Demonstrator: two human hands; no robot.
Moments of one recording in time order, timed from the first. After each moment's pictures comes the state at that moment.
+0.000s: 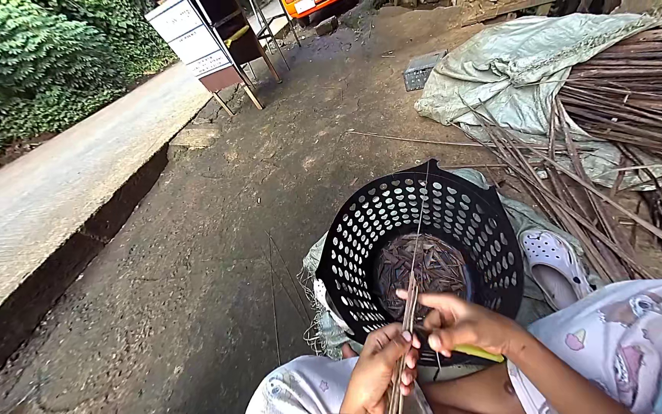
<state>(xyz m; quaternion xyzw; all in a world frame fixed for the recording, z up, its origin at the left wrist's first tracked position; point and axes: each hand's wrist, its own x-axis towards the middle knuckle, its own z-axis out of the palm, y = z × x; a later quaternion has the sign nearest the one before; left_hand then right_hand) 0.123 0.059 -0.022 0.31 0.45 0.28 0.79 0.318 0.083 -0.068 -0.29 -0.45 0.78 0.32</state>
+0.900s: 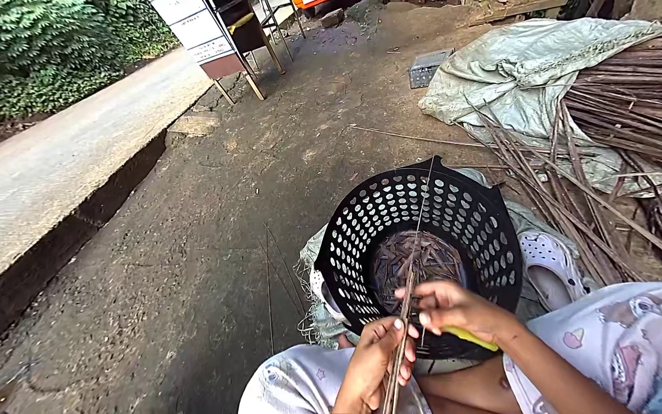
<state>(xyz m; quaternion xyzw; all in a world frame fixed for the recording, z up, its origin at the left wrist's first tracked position) 0.121 0.058 -0.022 0.31 0.46 0.30 0.78 0.314 0.087 -0.061 -0.36 -0.44 0.74 0.36</state>
